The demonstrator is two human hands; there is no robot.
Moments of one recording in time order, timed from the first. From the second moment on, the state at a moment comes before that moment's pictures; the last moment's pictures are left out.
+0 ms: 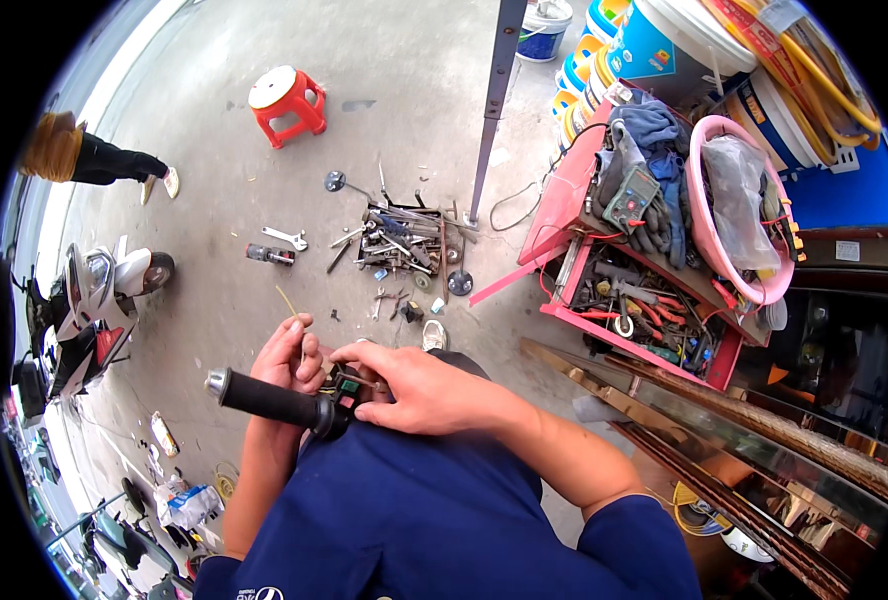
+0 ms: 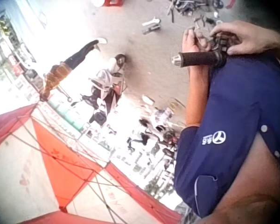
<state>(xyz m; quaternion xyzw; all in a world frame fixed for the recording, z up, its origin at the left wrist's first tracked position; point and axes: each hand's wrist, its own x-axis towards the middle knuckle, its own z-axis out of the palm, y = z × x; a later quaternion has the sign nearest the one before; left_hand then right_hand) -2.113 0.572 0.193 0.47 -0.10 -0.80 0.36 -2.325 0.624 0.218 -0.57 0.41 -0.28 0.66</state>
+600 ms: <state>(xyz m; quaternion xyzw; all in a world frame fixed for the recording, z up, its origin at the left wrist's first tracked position) -2.156 0.590 0.291 0.47 -0.50 -0.70 0.20 -2.349 0.597 0.262 -0.55 0.43 -0.46 0.55</state>
